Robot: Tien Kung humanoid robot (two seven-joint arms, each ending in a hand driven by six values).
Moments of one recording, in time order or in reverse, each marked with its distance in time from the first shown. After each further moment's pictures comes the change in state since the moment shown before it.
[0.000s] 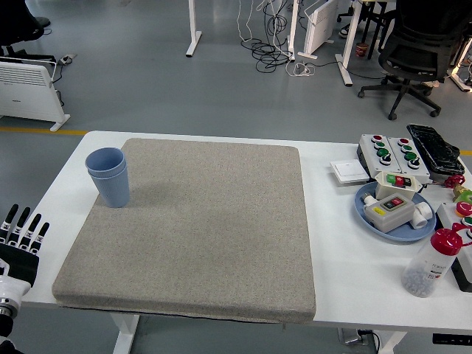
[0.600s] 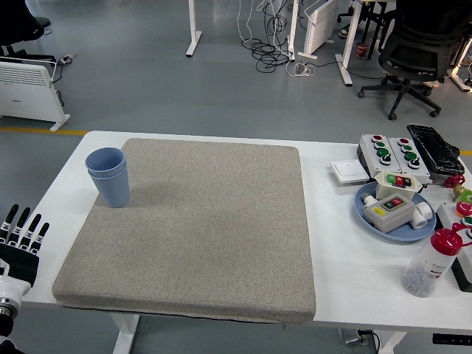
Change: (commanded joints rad) left arm -0.002 -0.001 0.002 0.001 0.000 0.004 0.000; right arm 0.004 -0.001 -0.001 0.000 0.000 0.000 0.001
